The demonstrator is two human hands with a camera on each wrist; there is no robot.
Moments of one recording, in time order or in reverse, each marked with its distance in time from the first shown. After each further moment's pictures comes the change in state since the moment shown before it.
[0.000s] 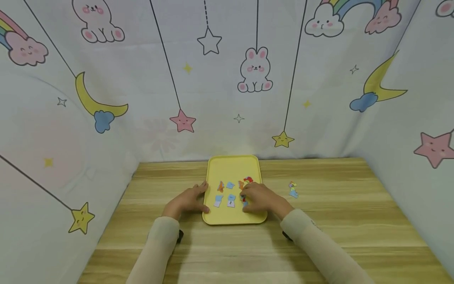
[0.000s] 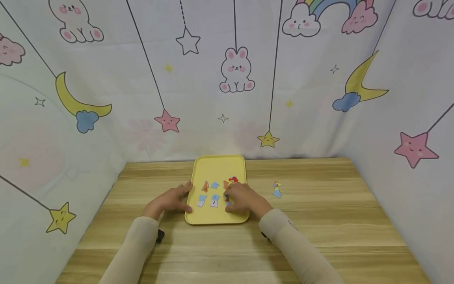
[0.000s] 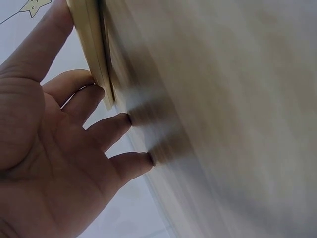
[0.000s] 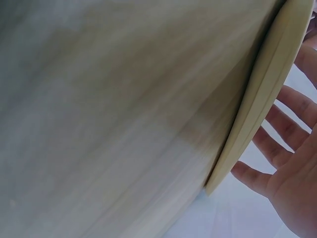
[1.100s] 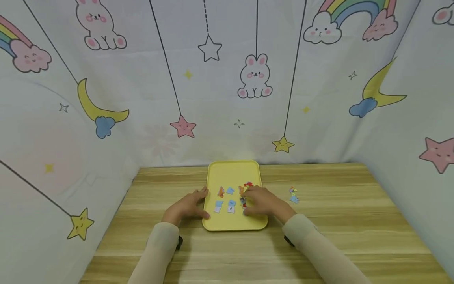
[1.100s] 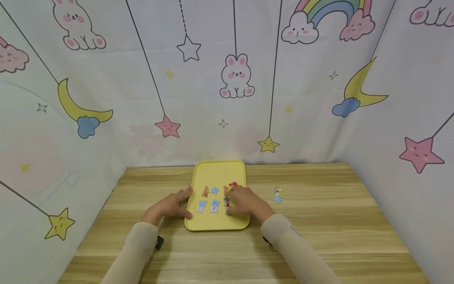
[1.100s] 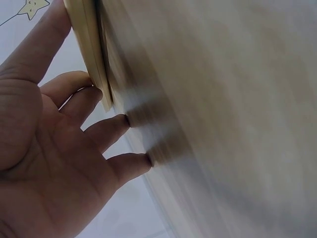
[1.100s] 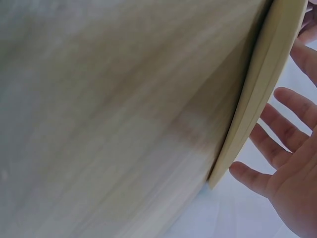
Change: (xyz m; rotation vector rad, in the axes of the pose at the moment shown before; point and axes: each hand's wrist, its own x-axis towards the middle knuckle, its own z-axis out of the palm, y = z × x) left_hand 0.002 -0.001 0.003 0.003 0.013 -0.011; right_hand -0.004 0.002 -0.006 0.121 0.024 0.054
